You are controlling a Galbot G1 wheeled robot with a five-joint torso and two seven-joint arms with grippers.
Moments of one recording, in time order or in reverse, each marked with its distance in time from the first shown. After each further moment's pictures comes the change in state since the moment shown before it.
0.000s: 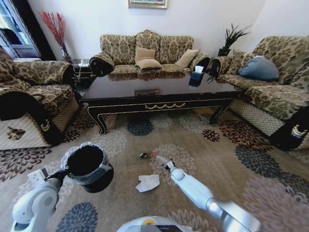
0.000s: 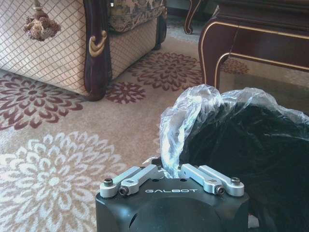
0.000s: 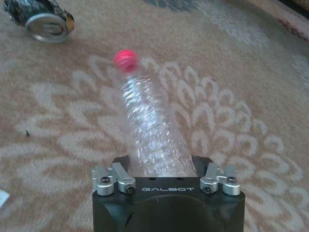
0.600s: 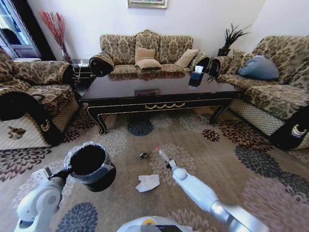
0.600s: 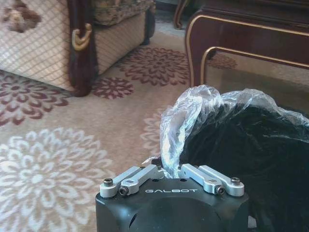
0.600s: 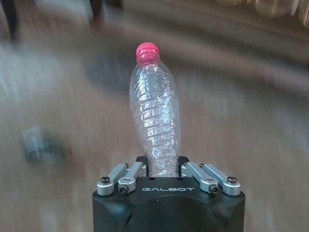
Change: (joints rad) left arm -0.027 -0.009 0.074 -0.001 0.011 0.000 -0.009; right arm -0.001 -0.161 0.055 0.394 0.175 0.093 -0.026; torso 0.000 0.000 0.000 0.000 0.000
